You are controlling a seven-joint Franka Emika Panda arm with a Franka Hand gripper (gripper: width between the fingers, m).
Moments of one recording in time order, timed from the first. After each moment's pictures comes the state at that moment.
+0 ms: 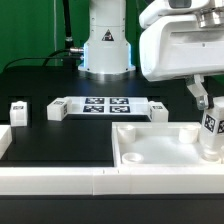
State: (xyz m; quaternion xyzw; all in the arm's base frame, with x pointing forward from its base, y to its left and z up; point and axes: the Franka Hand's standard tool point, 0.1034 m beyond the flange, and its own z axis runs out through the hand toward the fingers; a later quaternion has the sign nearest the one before) arm 0.637 0.110 0.108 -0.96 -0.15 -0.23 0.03
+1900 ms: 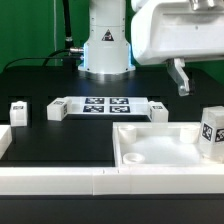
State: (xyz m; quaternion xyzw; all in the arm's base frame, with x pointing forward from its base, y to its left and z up) arm 0.643 0.097 0.136 -0.96 -0.15 -0.23 0.03
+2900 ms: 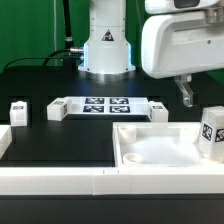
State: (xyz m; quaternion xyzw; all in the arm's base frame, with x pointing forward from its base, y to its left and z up) arm 0.625 0.110 0.115 -0.99 -0.10 0.00 0.05
